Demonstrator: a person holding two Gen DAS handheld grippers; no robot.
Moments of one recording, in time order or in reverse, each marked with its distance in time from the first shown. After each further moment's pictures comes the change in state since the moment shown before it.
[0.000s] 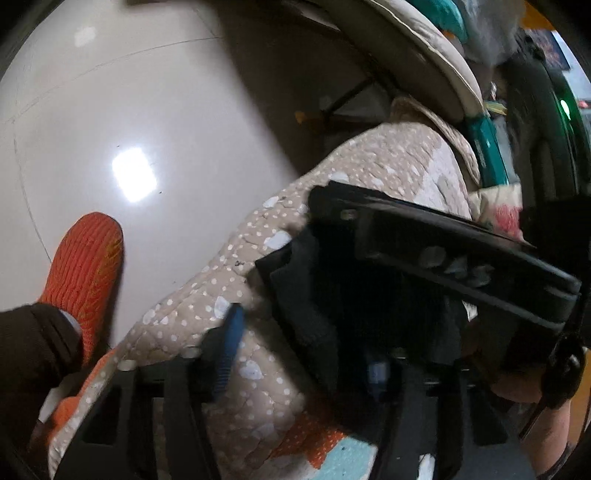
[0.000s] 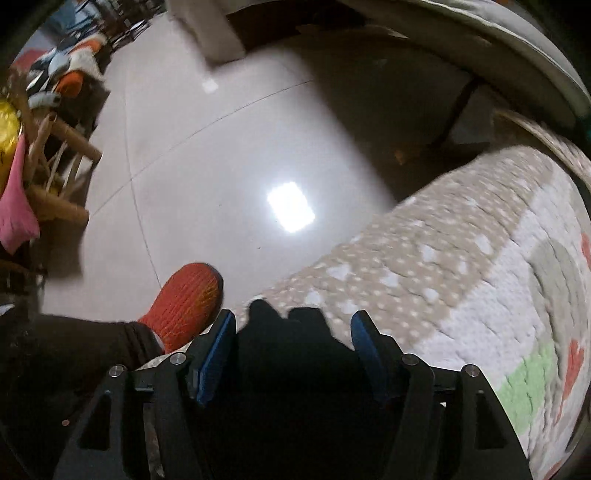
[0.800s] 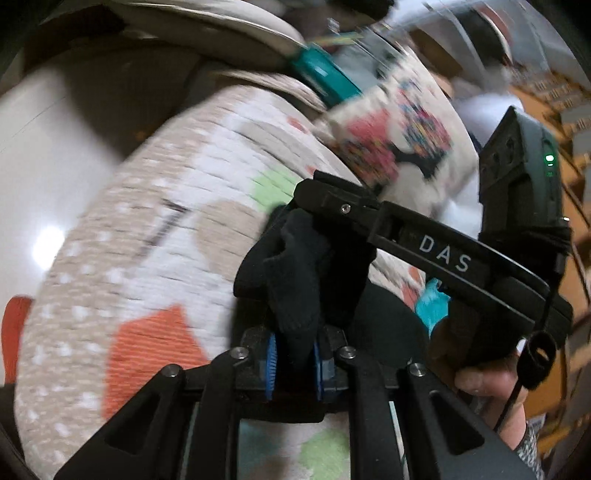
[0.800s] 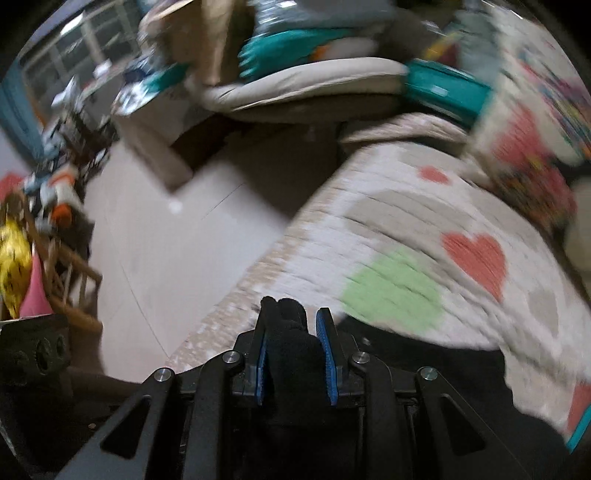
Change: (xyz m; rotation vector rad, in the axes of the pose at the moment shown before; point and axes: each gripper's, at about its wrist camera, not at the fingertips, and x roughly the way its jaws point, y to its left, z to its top) left arm -0.005 -0.129 -0.069 0.451 0.045 -0.280; right arm -0.137 -0.083 -0.143 0.393 -0.434 -0.012
